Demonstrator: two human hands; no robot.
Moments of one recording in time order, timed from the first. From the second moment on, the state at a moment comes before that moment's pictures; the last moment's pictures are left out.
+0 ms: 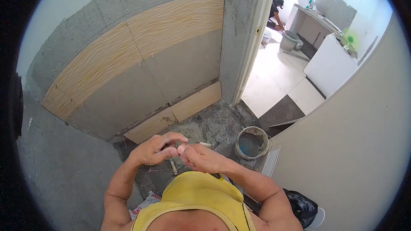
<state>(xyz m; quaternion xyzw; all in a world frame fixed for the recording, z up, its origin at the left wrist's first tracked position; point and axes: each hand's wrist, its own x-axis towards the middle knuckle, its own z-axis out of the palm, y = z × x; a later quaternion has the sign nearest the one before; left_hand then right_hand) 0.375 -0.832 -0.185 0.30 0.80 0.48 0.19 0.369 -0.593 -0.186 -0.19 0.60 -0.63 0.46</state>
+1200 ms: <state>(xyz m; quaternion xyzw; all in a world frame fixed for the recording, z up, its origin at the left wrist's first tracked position) 0.410 -0.833 -0.175 0.32 0.83 0.45 0.04 0.365 -0.606 -0.189 -0.25 0.47 -0.62 0.57</state>
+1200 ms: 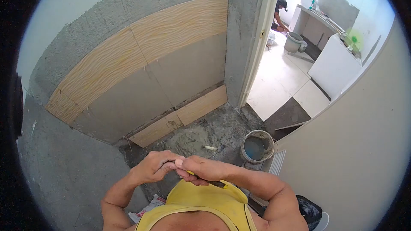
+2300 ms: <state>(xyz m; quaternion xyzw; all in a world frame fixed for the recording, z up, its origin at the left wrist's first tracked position) 0.396 -0.850 -0.199 0.05 0.67 0.74 0.05 0.297 -0.580 -0.158 -0.14 0.60 -0.77 0.17</state>
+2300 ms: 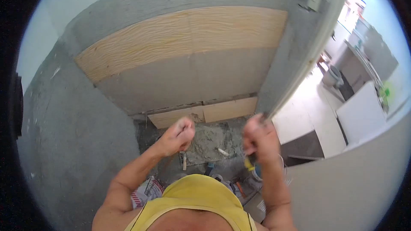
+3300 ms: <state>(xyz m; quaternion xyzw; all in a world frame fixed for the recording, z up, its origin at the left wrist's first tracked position) 0.360 -0.833 -0.242 -0.09 0.20 0.97 -0.08 0.349 -0.678 -0.236 -0.16 0.67 -0.72 0.09</state>
